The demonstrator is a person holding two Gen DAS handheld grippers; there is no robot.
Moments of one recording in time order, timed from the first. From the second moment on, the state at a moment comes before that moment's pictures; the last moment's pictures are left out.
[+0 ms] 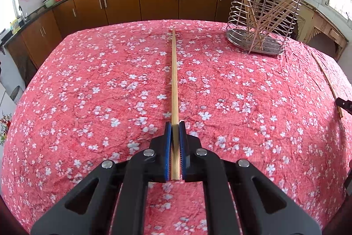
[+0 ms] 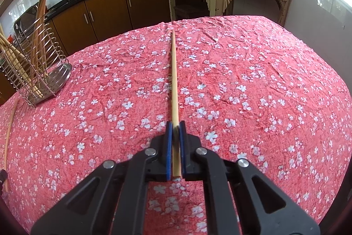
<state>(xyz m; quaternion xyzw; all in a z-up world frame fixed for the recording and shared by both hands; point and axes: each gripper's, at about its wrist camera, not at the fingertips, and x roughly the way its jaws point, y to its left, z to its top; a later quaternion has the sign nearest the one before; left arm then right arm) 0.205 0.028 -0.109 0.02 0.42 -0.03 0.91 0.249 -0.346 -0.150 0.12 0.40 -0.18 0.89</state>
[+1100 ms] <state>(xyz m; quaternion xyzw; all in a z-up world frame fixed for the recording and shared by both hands) 0.155 0.053 -0.004 -0.02 0.20 -0.04 0.98 0.190 -0.321 -0.020 0.06 0.17 -0.17 0.97</state>
